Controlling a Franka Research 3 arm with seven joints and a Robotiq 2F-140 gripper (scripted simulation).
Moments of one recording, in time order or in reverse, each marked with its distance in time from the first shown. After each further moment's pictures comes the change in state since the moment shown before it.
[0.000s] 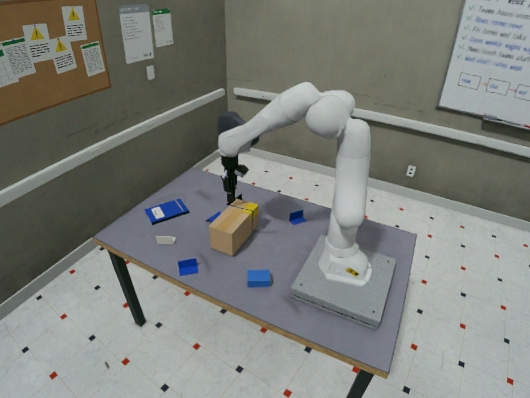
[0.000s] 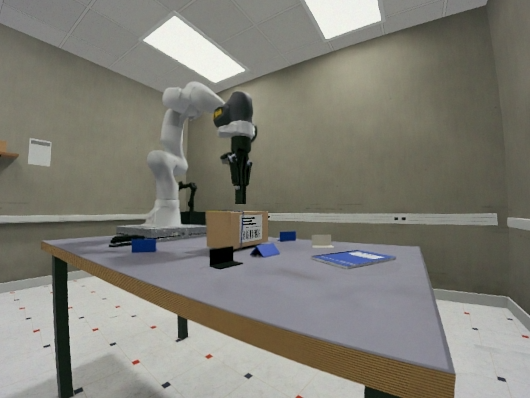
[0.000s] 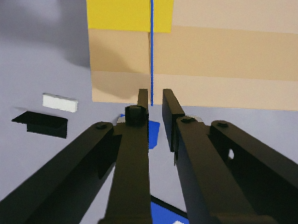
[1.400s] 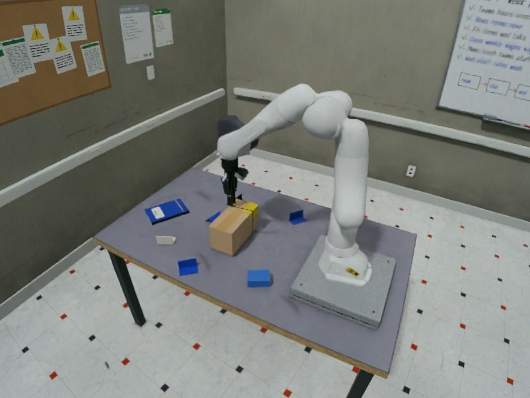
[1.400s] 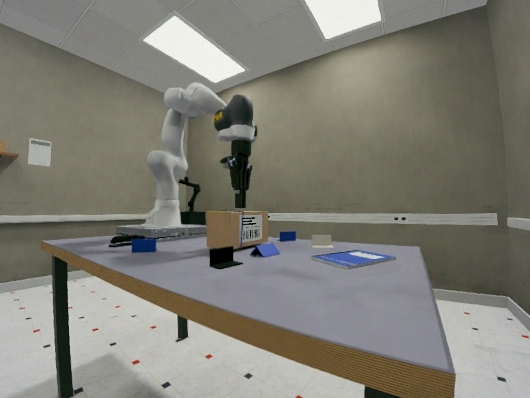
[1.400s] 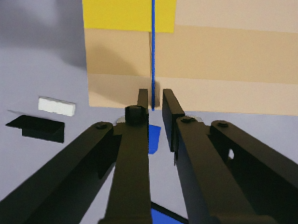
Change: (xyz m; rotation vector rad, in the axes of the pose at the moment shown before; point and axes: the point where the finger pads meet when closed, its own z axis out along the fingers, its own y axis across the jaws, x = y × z) arm 0.000 -0.001 0.015 -0.001 0.008 -0.001
